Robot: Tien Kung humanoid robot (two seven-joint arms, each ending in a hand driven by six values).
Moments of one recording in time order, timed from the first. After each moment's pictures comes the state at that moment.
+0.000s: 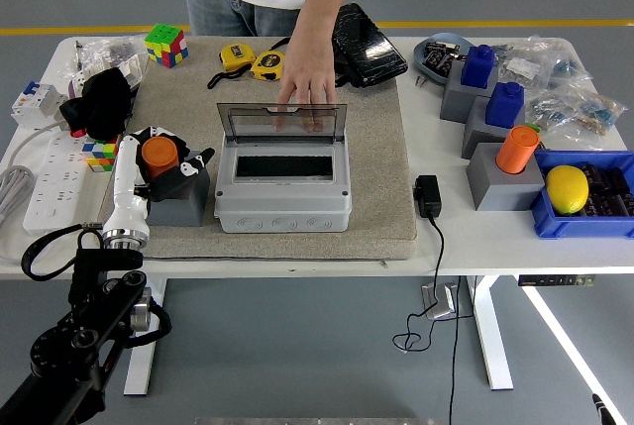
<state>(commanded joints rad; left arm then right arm) -0.26 0.00 -1.24 -0.98 1.26 0.41 -0.41 0.12 -0.07 1.49 0.18 -1.13 -0.14 -0.05</state>
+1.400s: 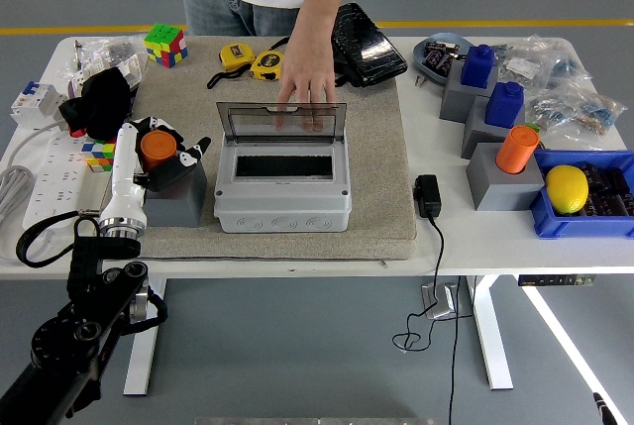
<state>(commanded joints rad) -0.28 0.00 -1.27 -1.00 1.38 0.45 -0.36 0.12 -0.07 1.50 0.18 -1.13 -0.14 -0.04</state>
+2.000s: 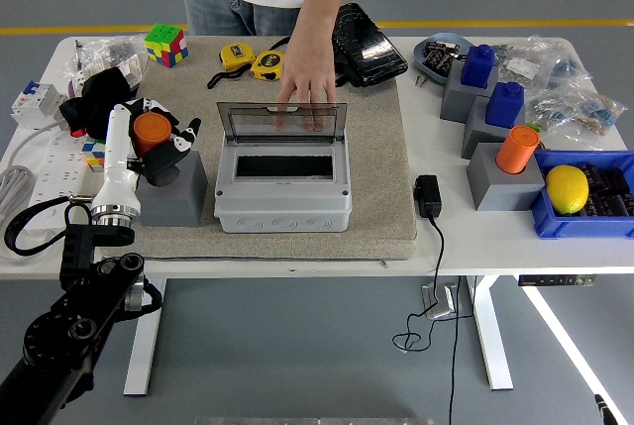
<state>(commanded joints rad) -0.28 0.02 -1.27 -1.12 1.51 0.48 -0.30 0.12 -0.07 1.51 0.18 -1.13 -0.14 -0.04</state>
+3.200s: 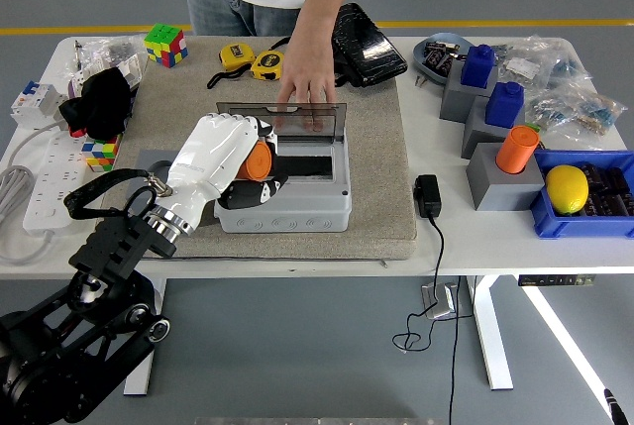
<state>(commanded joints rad) -0.28 0.22 -0.90 -1.58 2.27 0.23 0.18 0.12 -0.08 1.55 0.18 -1.15 -0.14 -0.04</state>
